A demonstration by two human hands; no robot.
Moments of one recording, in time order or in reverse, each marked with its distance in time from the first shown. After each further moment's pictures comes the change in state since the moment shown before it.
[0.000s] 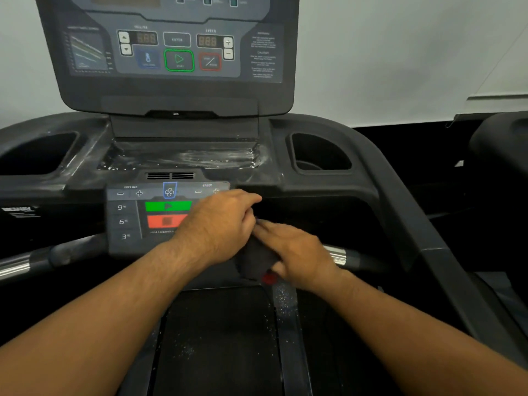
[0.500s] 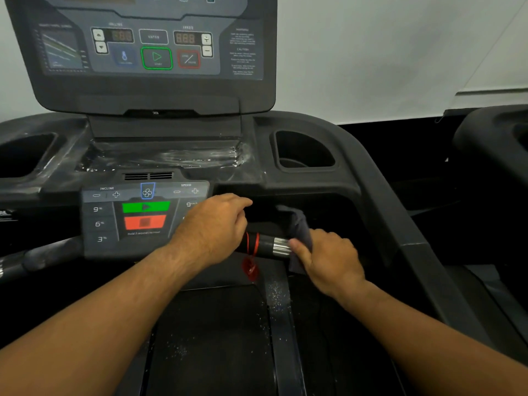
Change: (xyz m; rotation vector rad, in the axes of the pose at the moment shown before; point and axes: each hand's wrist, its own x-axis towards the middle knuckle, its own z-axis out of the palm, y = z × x) left_hand 0.008 0.014 0.024 -0.001 -0.011 -0.035; right_hand -0.052 0.034 -0.022 -0.105 -0.034 0.581
